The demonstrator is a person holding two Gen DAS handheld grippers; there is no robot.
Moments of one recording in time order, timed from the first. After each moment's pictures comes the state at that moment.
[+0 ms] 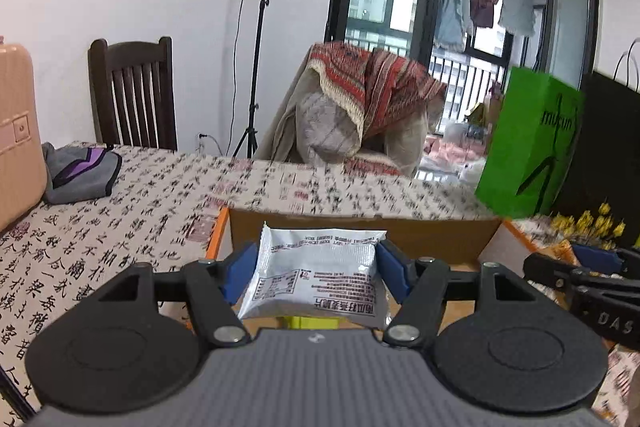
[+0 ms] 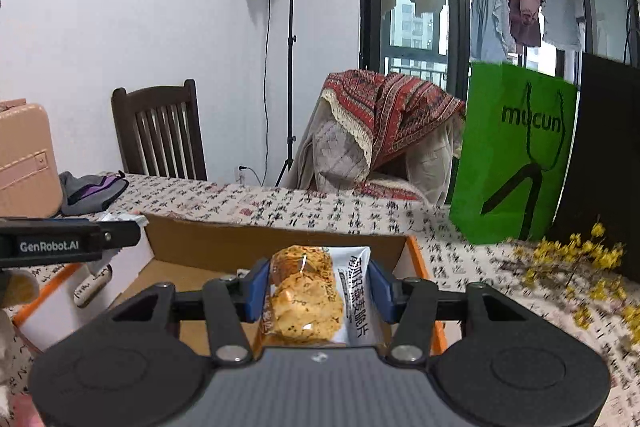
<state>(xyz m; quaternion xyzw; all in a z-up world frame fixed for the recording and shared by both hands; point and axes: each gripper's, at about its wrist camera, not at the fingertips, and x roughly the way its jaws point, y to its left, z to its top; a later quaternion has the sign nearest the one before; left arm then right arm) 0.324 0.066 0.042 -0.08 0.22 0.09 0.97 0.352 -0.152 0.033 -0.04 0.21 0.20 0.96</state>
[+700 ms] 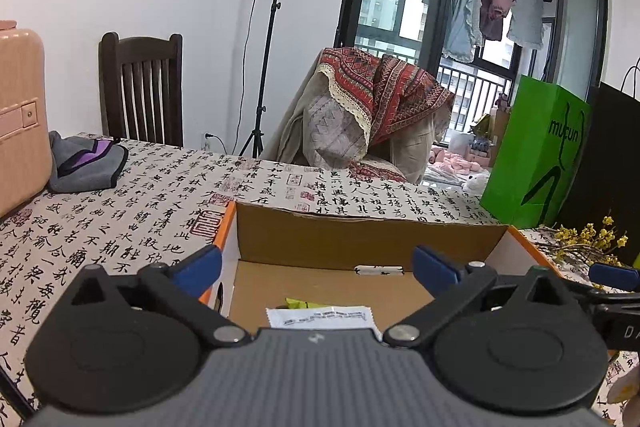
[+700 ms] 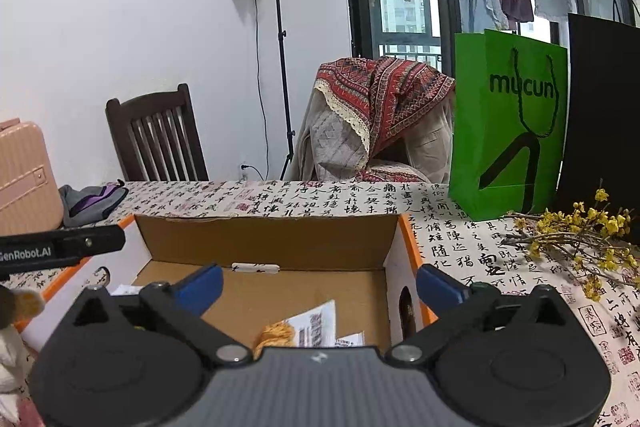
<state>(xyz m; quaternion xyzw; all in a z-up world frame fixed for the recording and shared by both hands) 0.318 0.068 0.040 -0.10 0.20 0.10 0.97 0.359 -0.171 0.026 0.00 0.22 0.20 0.95</state>
